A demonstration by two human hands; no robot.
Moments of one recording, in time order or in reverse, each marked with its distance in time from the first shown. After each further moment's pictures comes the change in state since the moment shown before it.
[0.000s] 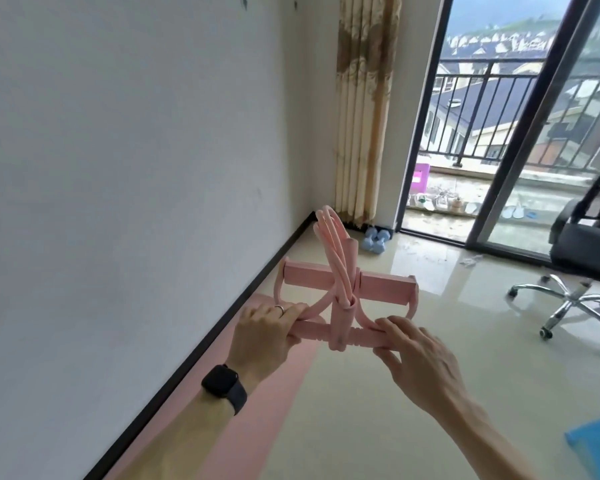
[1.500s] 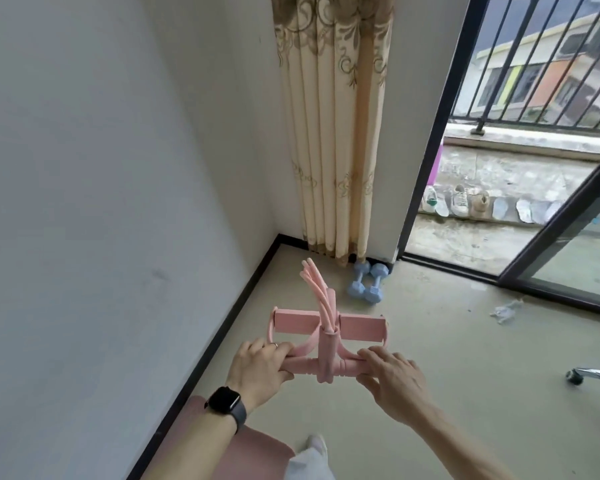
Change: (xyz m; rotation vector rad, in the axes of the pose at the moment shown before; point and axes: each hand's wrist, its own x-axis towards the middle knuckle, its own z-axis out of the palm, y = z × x) left_hand 0.788 -0.123 0.403 -0.030 -0.530 0.005; right_hand 0.719 0.402 0.343 0.083 -0.612 0.140
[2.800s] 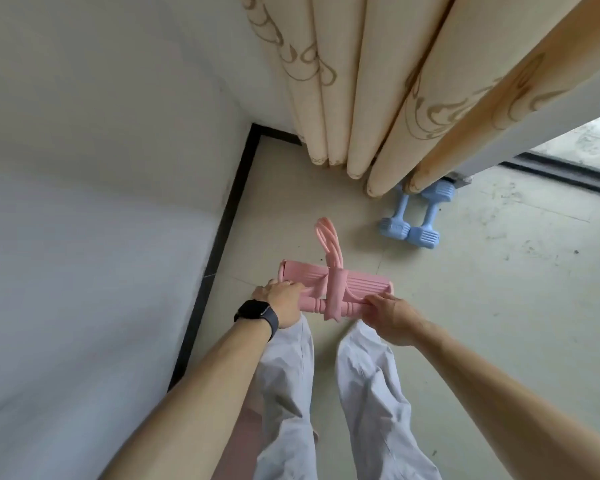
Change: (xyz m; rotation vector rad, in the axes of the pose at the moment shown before) left_hand 0.588 -0.173 0.245 -0.163 -0.906 -0.062; right_hand 0.591 0.143 0.187 0.272 -0.742 0.184
